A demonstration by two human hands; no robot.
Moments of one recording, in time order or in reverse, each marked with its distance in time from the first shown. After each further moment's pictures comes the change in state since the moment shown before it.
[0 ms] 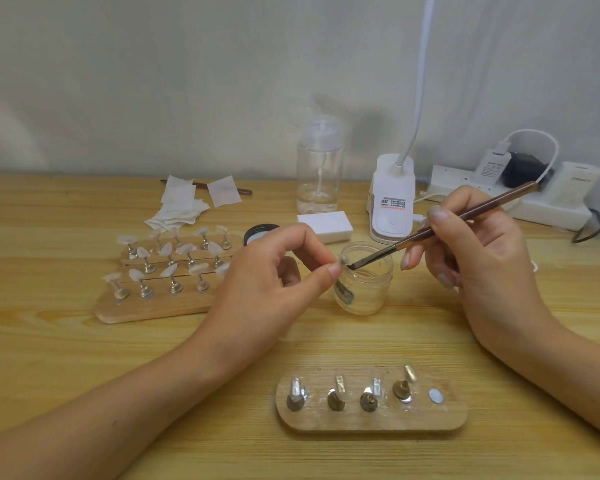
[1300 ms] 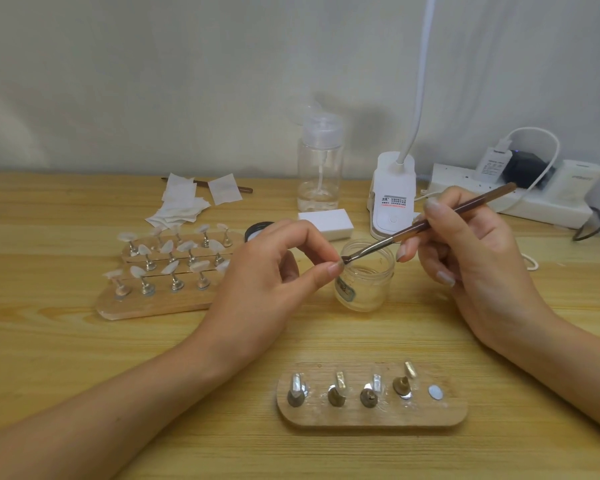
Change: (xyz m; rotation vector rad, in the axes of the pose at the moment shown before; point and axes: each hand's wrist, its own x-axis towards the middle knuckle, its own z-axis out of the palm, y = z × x) left_hand 0.002 -0.001 0.000 0.069 0.014 0.082; right_hand 0.003 0.000 -0.001 0.100 -0.021 0.136
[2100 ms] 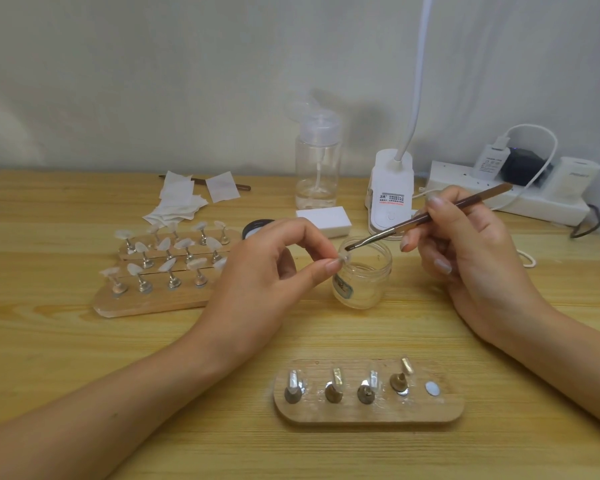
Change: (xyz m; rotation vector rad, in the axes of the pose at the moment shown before) left_hand 0.000 -0.001 0.001 0.018 0.003 -0.004; right_hand 0.003 0.003 -0.001 -0.001 0.074 0.073
